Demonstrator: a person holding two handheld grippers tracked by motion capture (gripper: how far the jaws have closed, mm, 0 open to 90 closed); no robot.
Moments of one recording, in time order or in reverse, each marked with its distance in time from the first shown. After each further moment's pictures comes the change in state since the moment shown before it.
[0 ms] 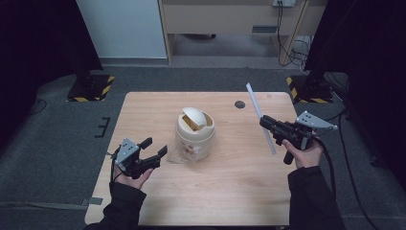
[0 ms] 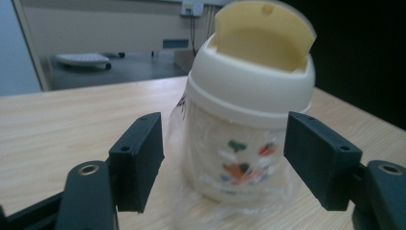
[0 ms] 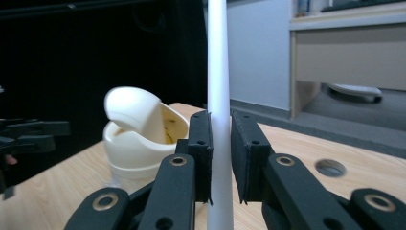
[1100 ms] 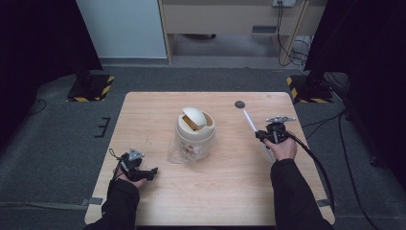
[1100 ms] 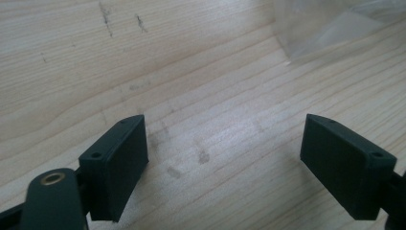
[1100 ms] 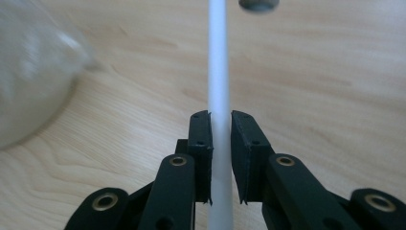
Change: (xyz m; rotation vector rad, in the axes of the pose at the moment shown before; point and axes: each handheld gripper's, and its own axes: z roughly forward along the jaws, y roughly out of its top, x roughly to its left) left arm 0.061 -0.080 0.026 0.571 0.126 0.047; right arm -0.061 -0.078 0.072 0.512 -0.334 0.095
